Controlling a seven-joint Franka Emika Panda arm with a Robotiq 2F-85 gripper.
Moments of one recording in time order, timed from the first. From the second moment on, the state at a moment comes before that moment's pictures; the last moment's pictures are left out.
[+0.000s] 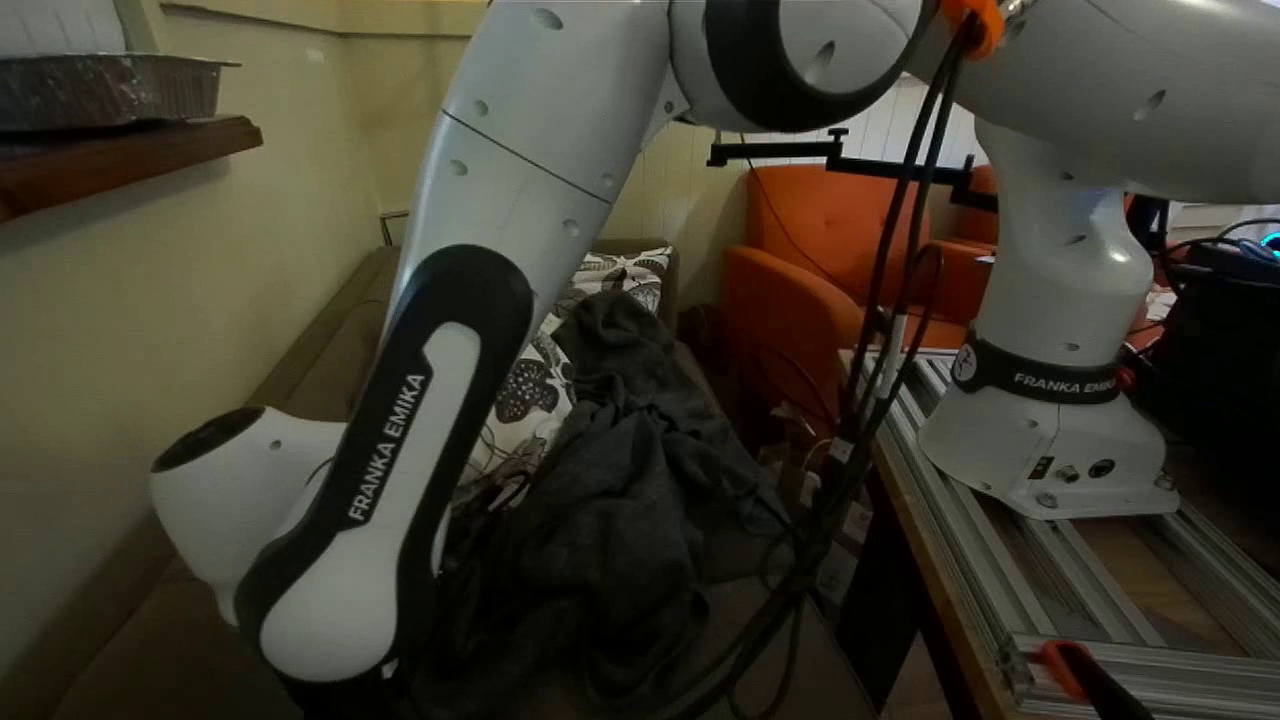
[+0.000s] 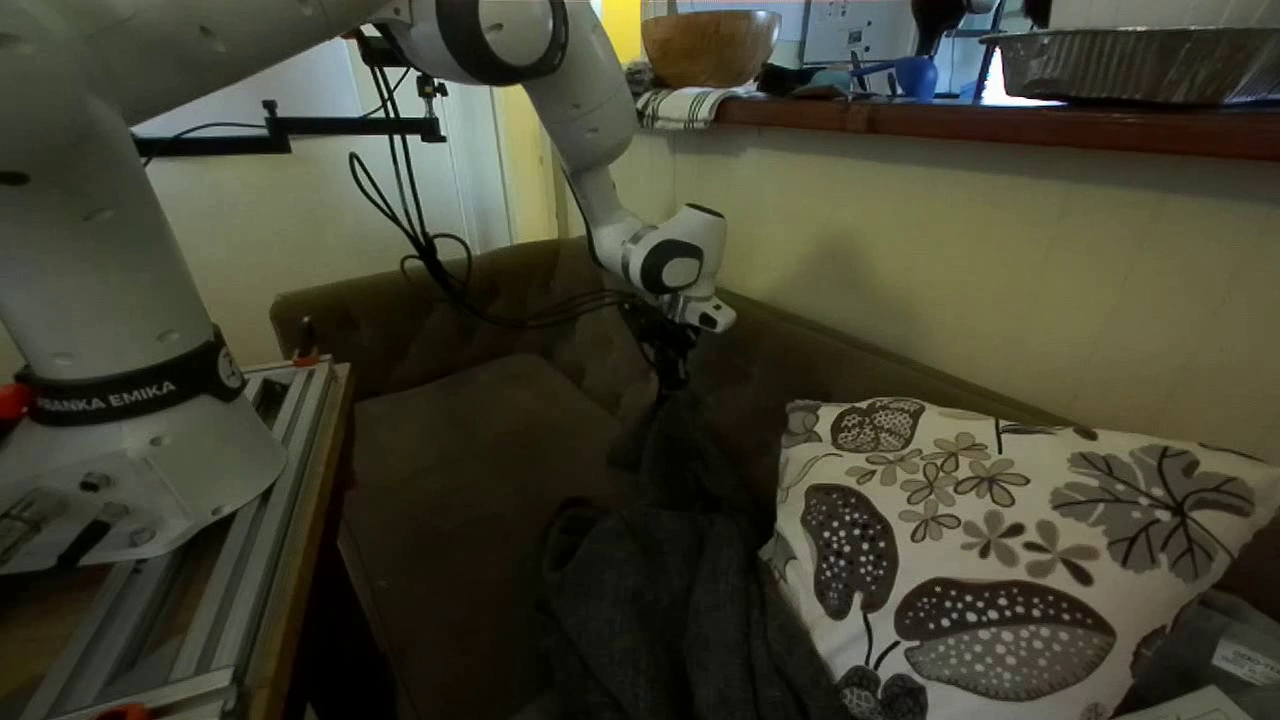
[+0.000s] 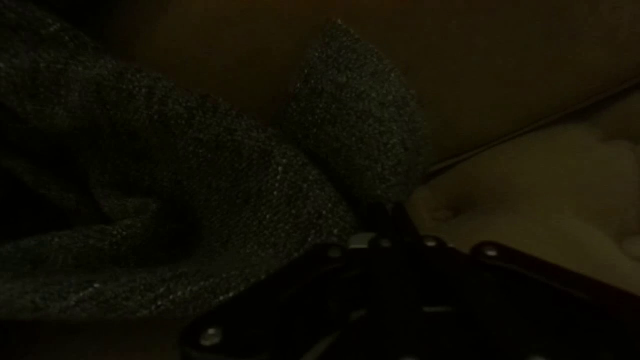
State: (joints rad) arm 0.34 1.16 0.06 -1.45 0.06 2.50 0.39
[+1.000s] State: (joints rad) arm 0.26 0.99 0.17 -1.95 0.09 3.11 0.21
